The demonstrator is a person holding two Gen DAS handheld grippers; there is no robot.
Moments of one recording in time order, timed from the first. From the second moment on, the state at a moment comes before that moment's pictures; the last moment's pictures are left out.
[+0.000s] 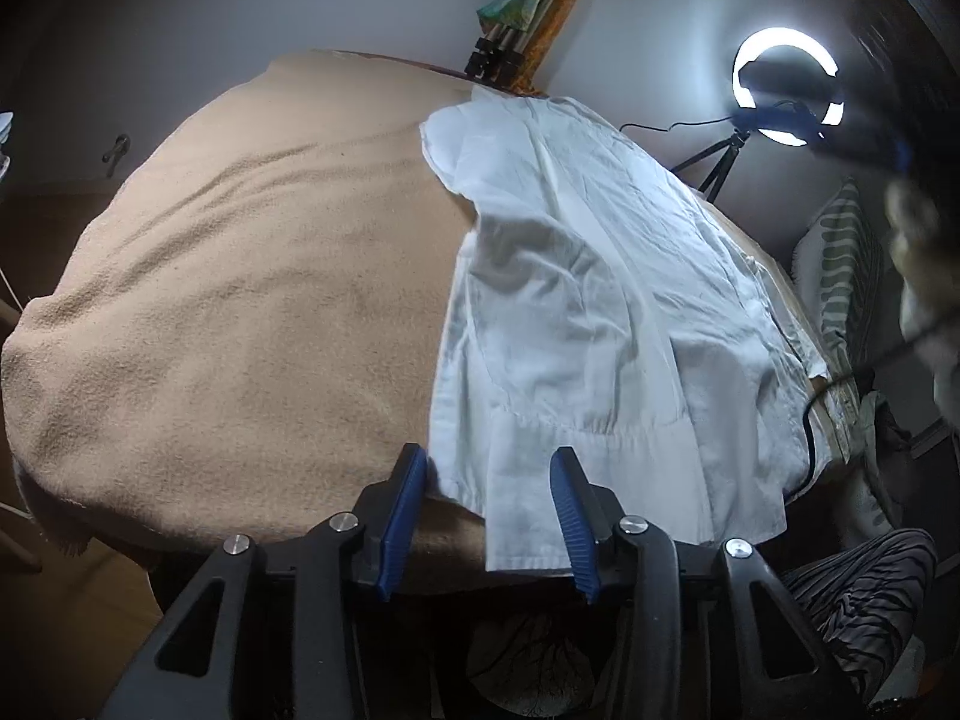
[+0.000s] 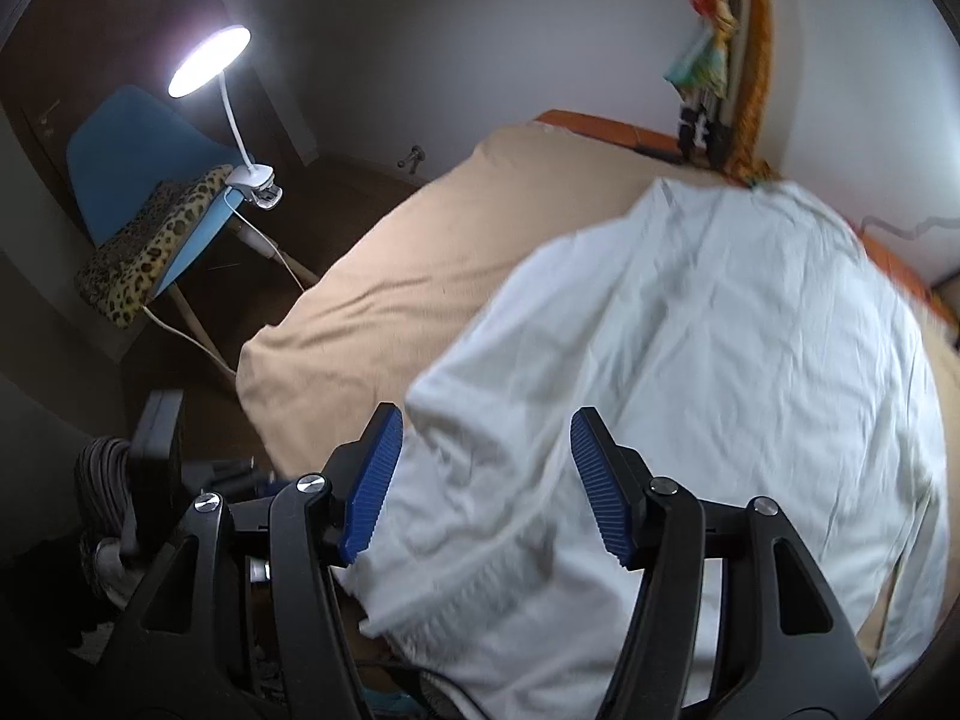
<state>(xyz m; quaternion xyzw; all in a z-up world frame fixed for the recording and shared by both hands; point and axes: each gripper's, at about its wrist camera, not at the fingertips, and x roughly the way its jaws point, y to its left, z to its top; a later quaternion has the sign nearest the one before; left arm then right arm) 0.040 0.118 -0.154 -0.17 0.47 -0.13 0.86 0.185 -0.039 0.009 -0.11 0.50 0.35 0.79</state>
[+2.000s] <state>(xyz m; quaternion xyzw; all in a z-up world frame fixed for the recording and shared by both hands) 0.039 0.113 -0.156 -0.15 0.47 -0.14 0.86 0.213 0.095 -0.136 -0.29 0.64 0.29 0.65</state>
